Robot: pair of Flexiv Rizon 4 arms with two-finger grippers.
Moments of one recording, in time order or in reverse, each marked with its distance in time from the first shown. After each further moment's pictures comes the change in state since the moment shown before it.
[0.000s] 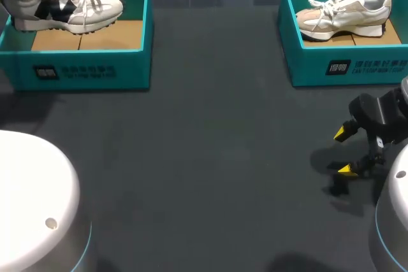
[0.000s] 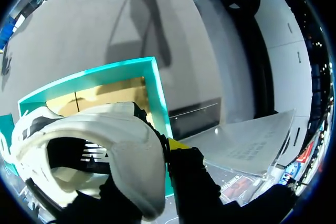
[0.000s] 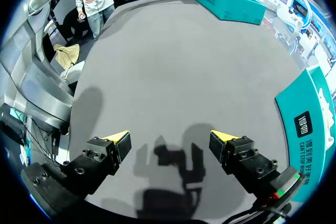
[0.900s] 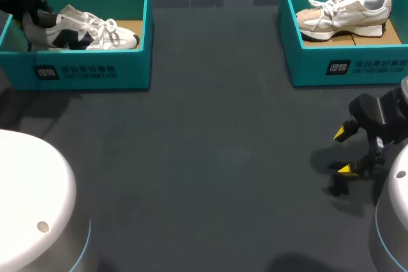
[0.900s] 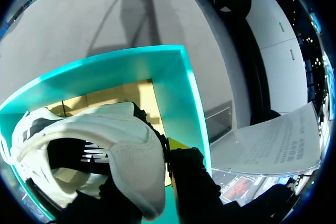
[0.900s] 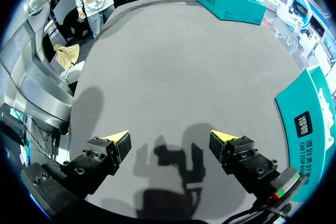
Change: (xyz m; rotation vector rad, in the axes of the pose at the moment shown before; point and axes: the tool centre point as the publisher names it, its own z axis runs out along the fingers) left arm -0.041 -0.009 0.065 0.074 0.071 0.039; right arm 0.000 0.000 0.000 0.000 0.000 0.000
